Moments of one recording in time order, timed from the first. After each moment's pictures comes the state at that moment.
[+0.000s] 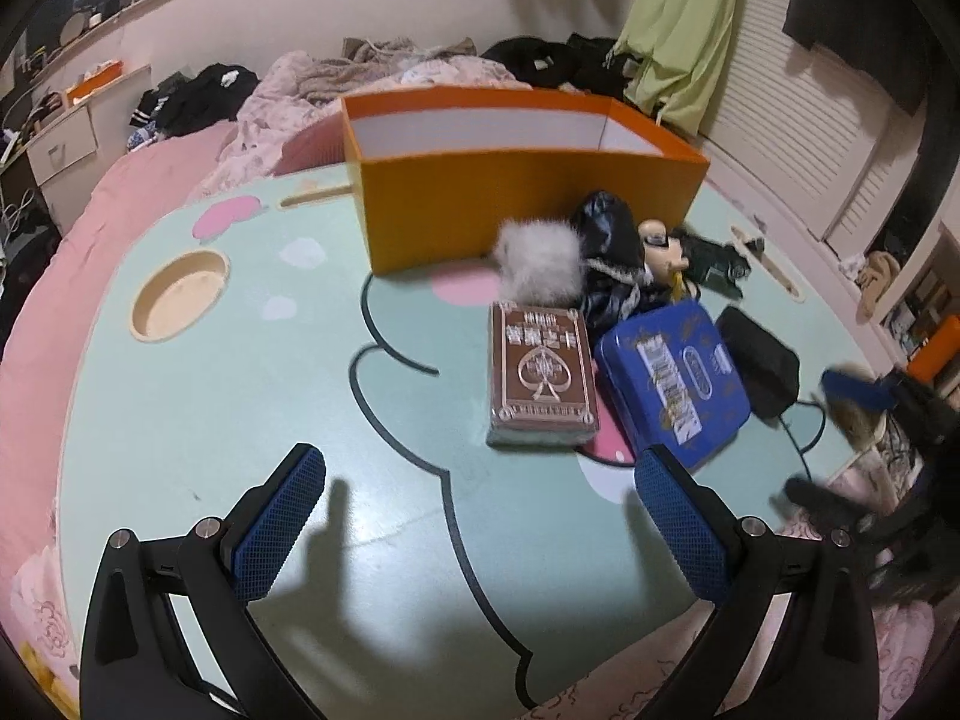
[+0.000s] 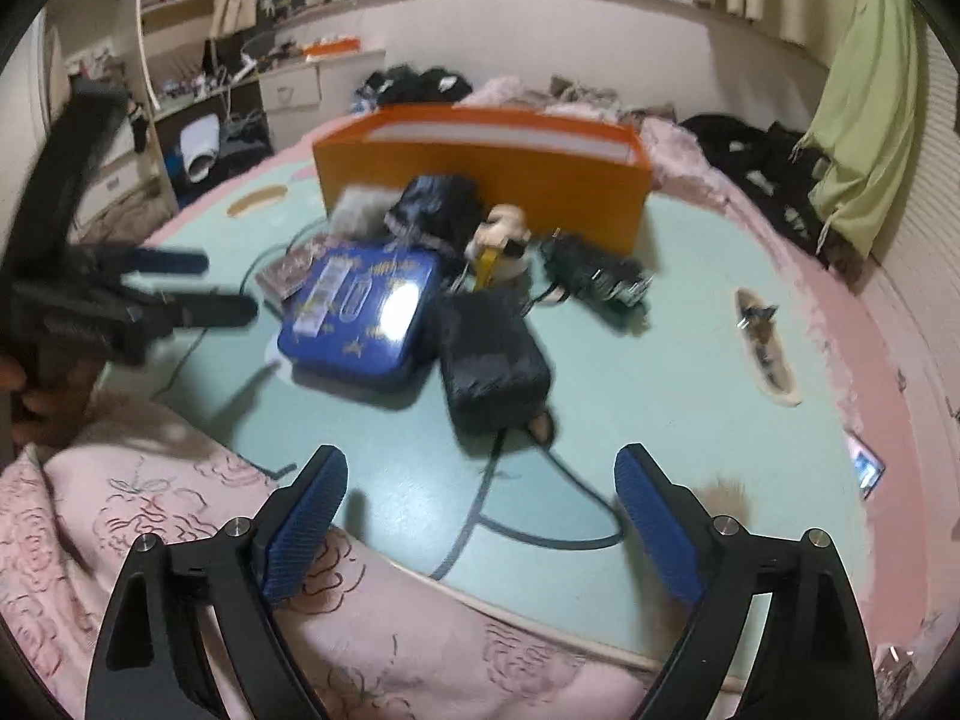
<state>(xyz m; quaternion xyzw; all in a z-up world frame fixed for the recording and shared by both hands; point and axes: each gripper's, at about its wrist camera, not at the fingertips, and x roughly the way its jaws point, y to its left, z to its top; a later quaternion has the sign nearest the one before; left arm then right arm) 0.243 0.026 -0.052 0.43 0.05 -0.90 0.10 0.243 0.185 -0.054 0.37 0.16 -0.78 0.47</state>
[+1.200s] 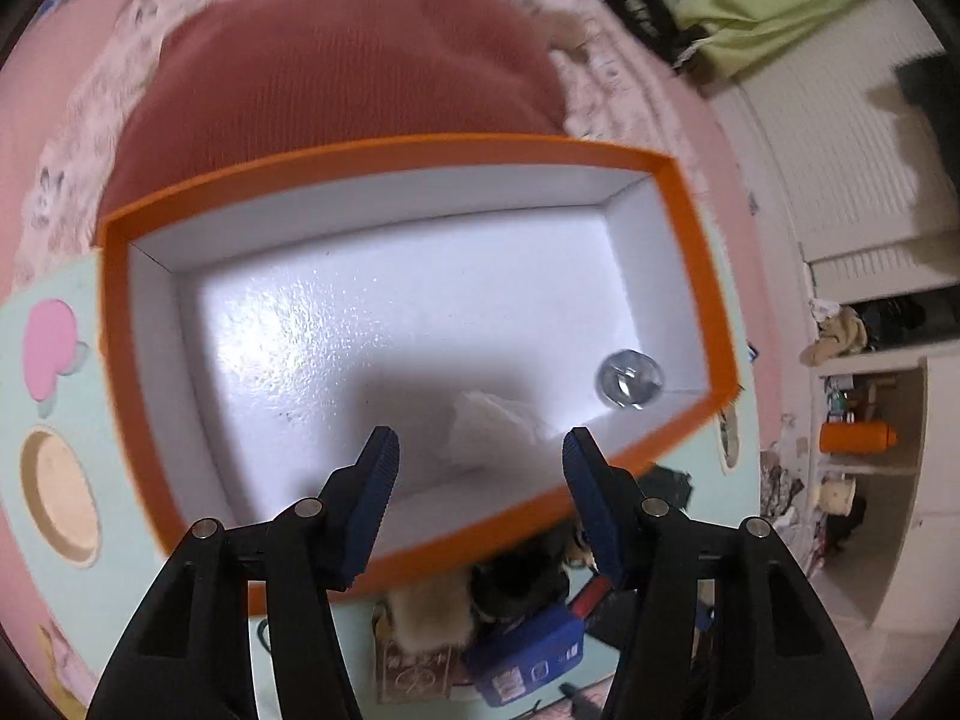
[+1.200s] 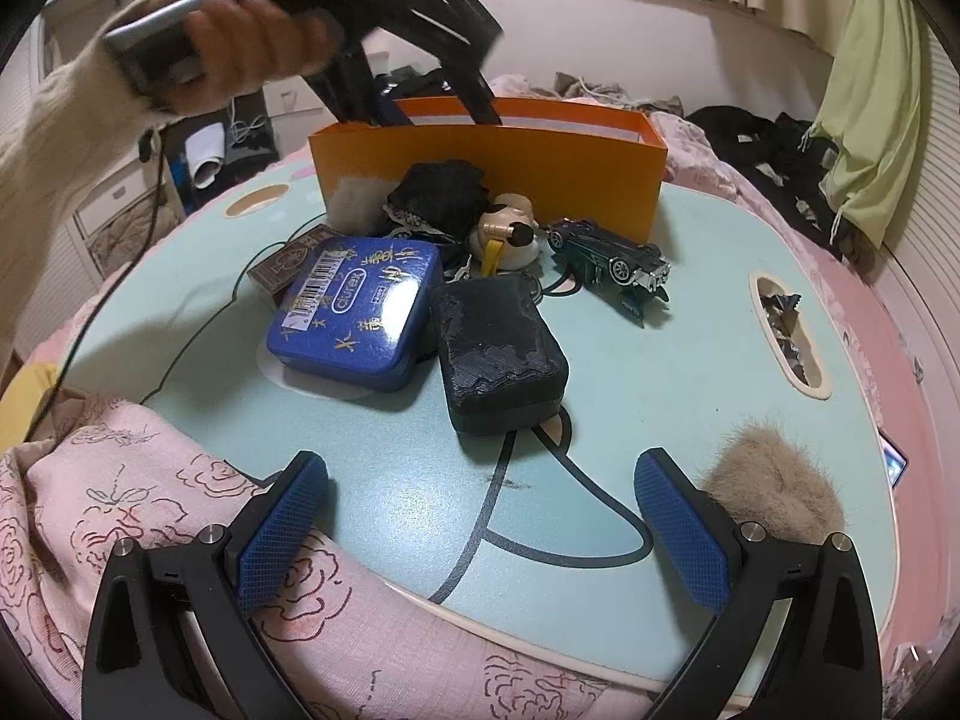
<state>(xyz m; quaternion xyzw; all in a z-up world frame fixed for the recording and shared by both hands) 0.018 -0.014 -0.037 0.64 0.21 -0.74 0.02 0.238 0.184 -0.063 0.38 0.15 -0.77 0.49</state>
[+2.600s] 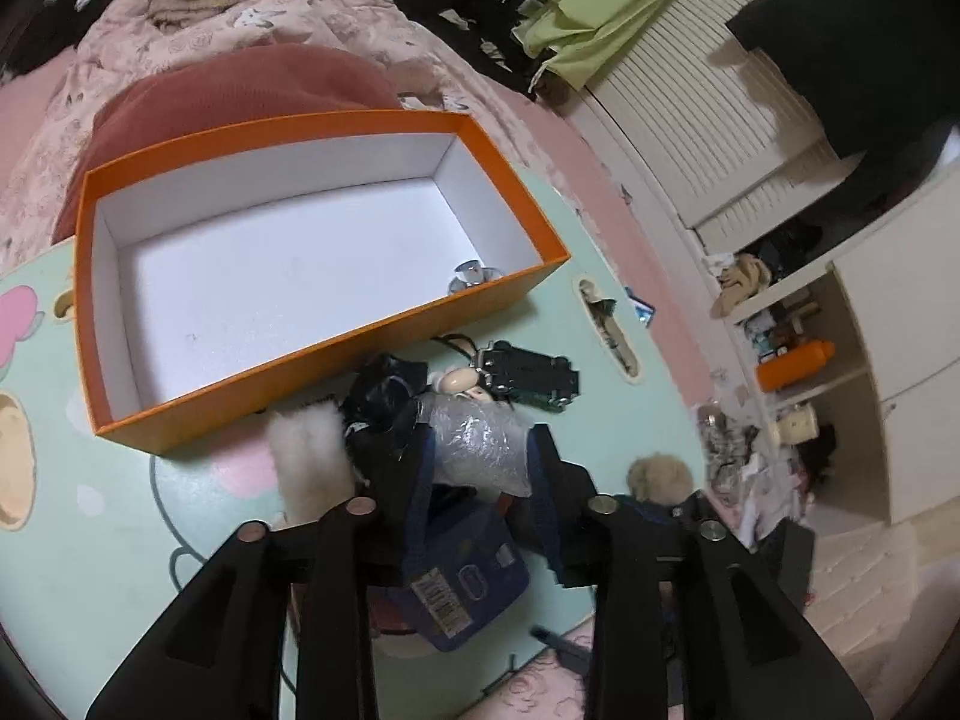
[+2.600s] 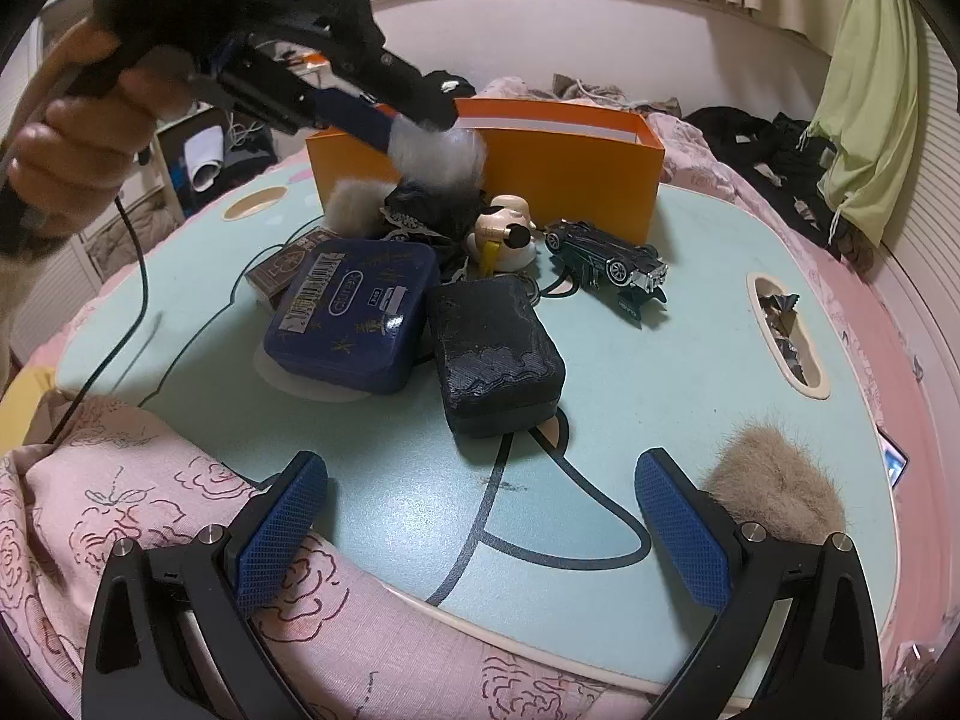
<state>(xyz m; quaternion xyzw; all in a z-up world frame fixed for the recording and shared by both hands) 0.118 0.040 -0.008 0.53 0.16 -0.83 -0.11 0.238 0.183 -0.063 0.38 0.14 -0.77 0.49</state>
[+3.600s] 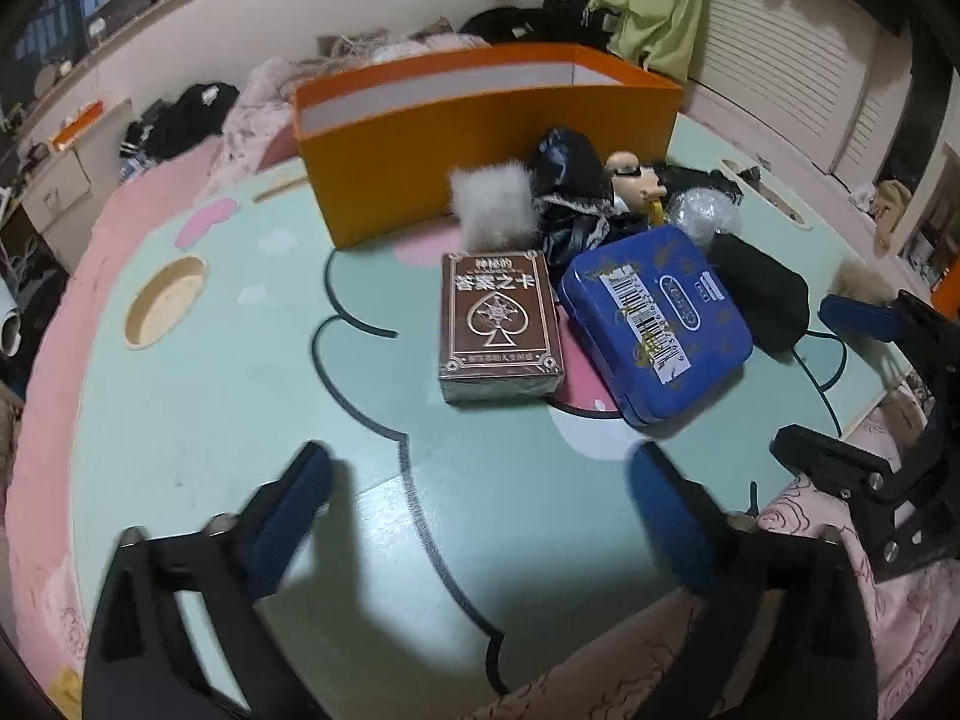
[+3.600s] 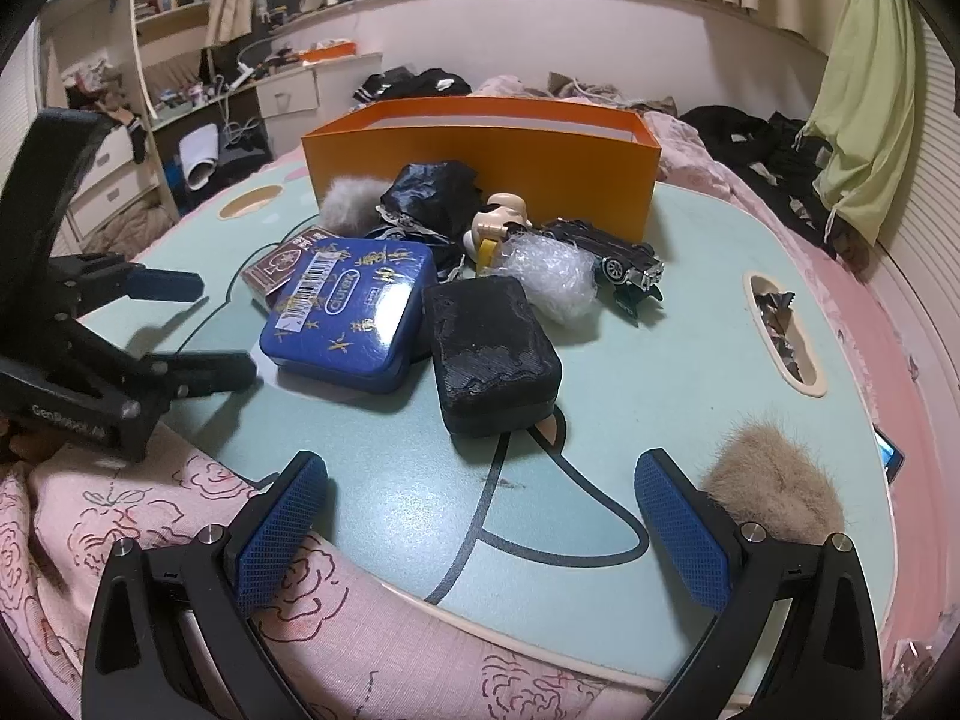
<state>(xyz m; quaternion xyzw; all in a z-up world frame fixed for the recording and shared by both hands) 0.239 0.054 -0.077 0.47 0.00 -0.88 0.07 0.233 0.185 -0.064 0.39 0.13 -0.77 0.50</state>
